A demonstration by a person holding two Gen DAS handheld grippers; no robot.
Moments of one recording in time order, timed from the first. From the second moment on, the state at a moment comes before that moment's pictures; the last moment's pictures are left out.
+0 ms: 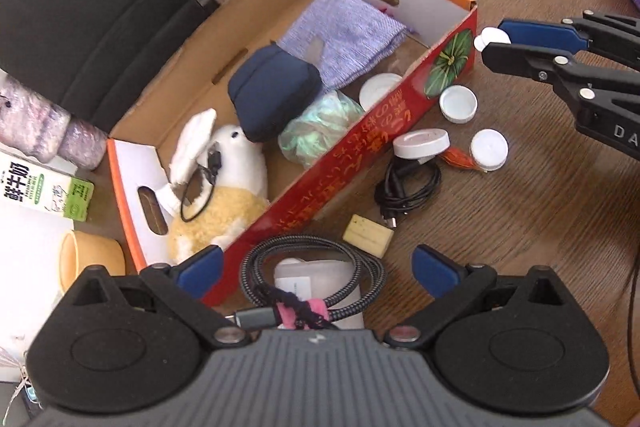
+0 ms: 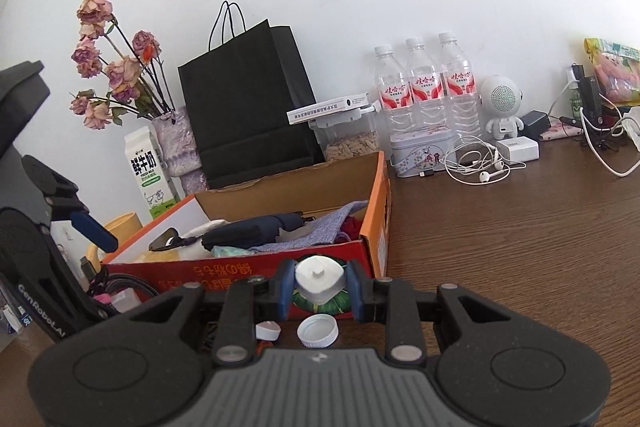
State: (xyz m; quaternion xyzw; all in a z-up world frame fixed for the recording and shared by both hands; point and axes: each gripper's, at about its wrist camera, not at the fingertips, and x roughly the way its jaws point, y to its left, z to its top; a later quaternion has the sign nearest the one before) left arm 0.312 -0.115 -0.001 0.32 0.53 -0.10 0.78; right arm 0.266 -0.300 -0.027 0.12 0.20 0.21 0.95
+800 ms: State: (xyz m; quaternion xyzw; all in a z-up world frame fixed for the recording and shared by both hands) left arm 0.329 -0.124 -0.024 0.35 0.59 -0.07 0.73; right arm 0.268 -0.307 -0.032 0.14 0.22 0.22 0.94
